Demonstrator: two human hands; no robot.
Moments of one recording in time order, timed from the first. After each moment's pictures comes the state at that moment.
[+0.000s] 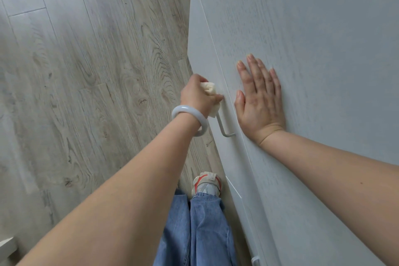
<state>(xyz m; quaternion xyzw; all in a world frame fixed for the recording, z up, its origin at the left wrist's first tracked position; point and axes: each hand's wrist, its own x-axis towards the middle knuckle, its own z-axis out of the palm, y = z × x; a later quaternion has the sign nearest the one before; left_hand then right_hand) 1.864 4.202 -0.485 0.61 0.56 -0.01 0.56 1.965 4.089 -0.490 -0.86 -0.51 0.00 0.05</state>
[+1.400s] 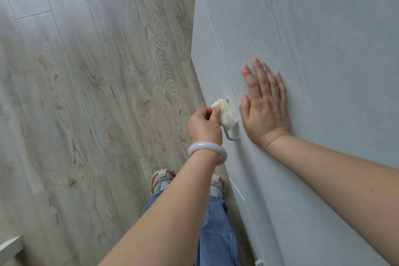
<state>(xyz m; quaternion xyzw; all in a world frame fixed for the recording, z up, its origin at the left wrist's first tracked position) 1.850 4.149 -0.497 0.44 0.66 0.08 0.60 1.966 4.090 -0.489 -0.86 -0.51 0.00 0.06</state>
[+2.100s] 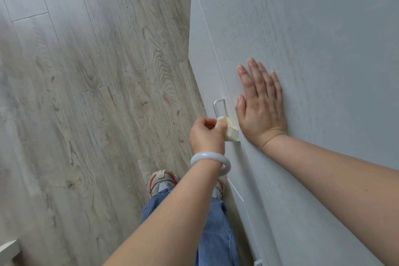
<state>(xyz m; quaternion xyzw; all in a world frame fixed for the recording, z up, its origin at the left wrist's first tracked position) 1.849 4.126 -0.496 0.40 0.68 0.07 0.61 1.965 4.090 -0.490 -0.86 -0.51 0.00 0.06</state>
